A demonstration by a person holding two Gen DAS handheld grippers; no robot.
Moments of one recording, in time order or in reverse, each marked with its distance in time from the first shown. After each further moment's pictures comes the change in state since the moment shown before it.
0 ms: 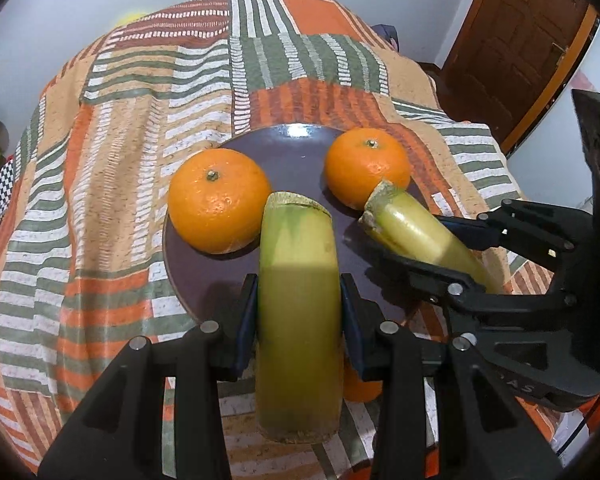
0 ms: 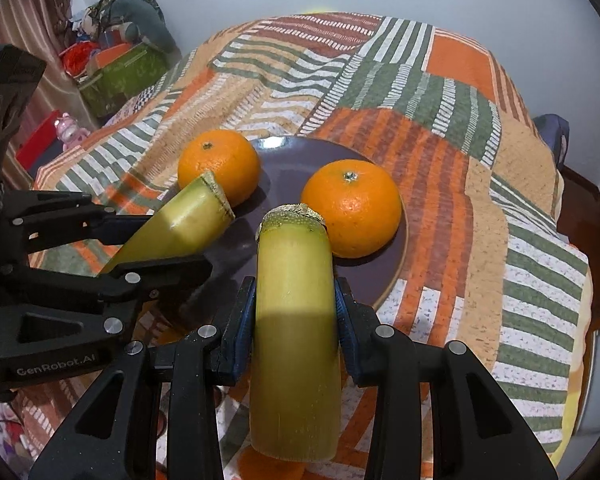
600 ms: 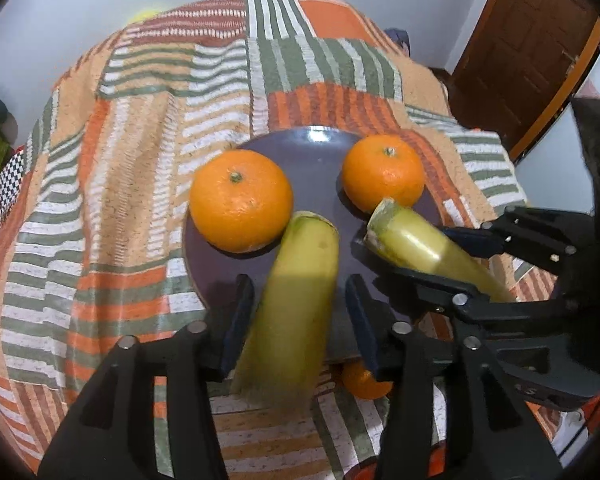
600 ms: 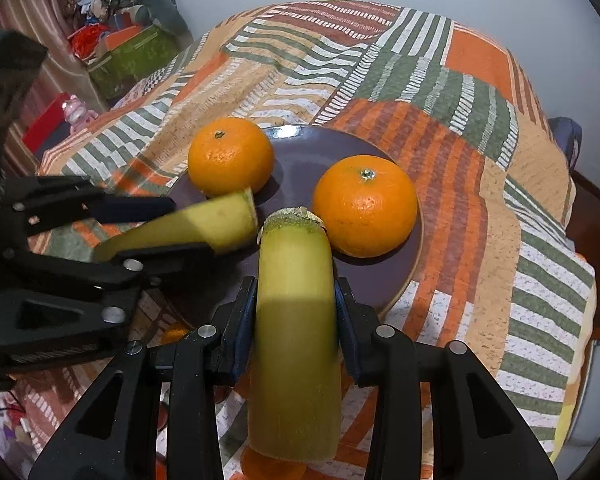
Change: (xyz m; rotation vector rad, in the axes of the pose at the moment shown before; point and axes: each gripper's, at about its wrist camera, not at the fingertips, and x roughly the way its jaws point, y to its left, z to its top) left arm -0.012 0.008 -0.001 -0.033 -0.023 0.024; right arm 0.005 0.005 0.006 -0.043 0.060 0.025
